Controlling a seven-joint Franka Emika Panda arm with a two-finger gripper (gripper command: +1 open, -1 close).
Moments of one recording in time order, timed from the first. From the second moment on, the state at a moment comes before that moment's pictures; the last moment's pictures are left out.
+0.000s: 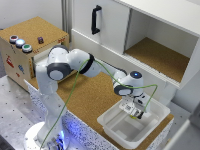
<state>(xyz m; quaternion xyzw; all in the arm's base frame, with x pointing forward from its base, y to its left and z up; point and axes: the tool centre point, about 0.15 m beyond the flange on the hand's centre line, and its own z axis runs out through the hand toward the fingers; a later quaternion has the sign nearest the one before) 0.375 -0.393 0.245 1.00 -0.01 0.04 0.07</state>
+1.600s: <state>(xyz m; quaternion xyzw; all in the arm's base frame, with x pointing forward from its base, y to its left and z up) 0.384 -0.402 0.215 1.00 -0.04 0.04 0.08</state>
